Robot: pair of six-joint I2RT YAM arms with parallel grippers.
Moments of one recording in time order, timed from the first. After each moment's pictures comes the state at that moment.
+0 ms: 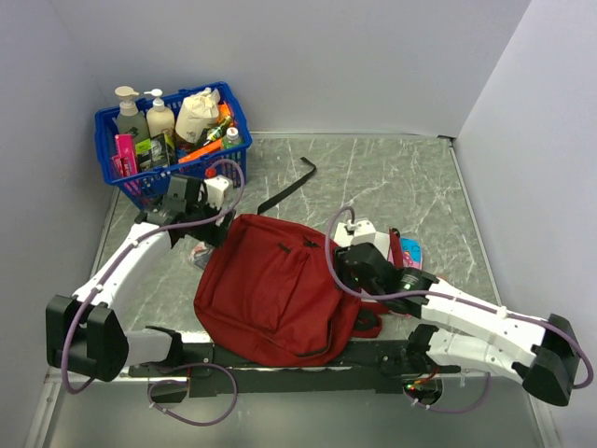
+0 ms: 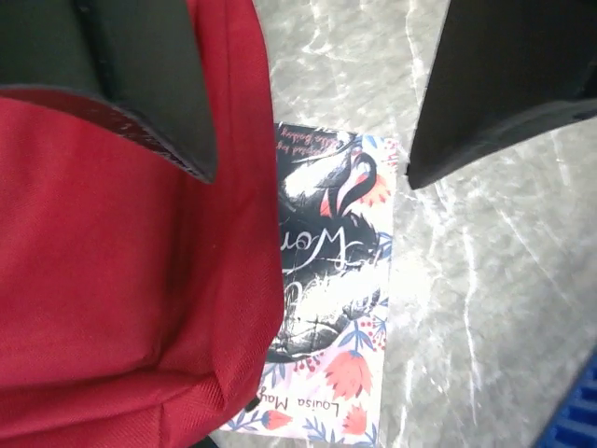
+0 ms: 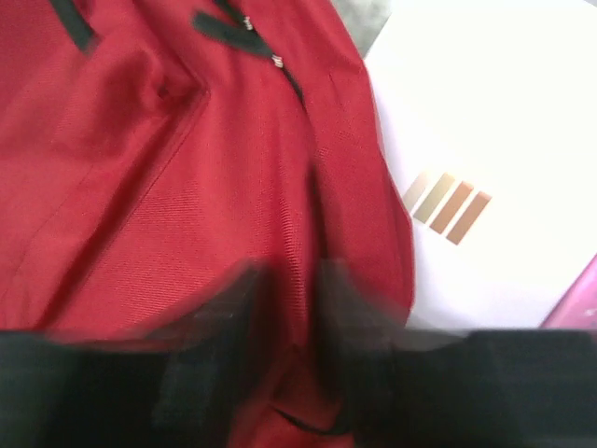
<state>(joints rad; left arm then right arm) -0.26 1.26 0.97 -0.60 0.08 0.19 0.94 0.95 0.63 -0.43 0.39 0.56</state>
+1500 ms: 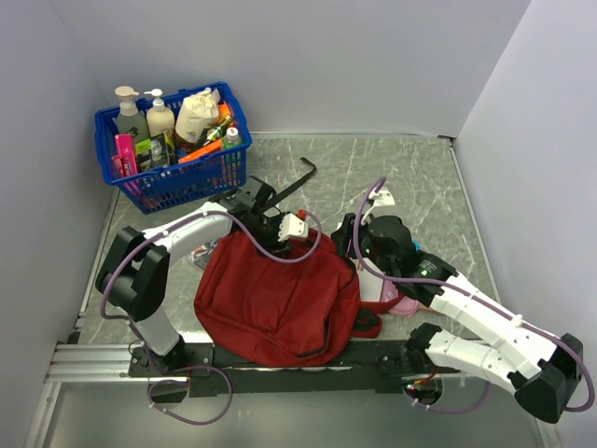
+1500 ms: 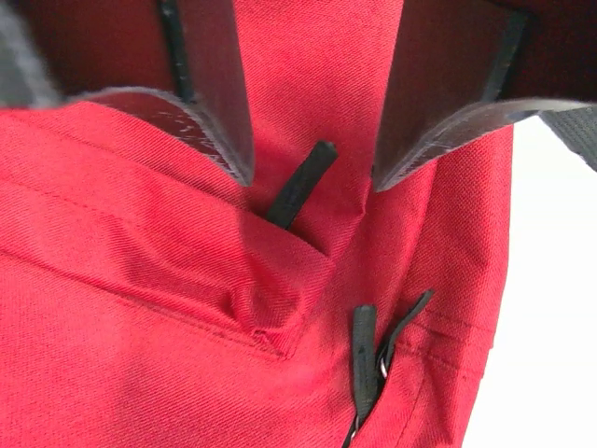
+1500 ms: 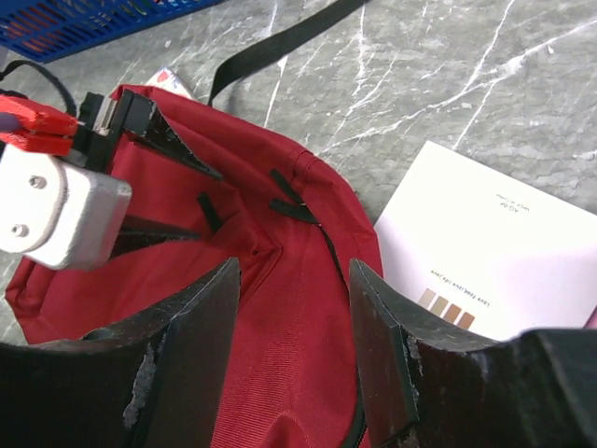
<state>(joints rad) -0.59 1.68 1.18 -0.57 0.58 0.95 0.75 0.89 0.76 -0.30 0.28 0.49</state>
